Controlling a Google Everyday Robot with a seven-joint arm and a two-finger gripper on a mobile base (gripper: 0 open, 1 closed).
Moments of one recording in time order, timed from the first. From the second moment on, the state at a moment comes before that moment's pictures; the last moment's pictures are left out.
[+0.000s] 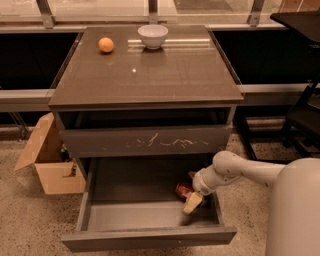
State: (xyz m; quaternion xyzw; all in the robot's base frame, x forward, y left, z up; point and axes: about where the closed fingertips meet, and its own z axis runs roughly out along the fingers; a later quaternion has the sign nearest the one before) arm 0.574 -0.133 0.392 -0.57 0.78 0.19 0.20
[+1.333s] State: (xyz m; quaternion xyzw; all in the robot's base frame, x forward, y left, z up) arm 0.560 -0.130 0.444 -0.60 0.74 0.20 0.25
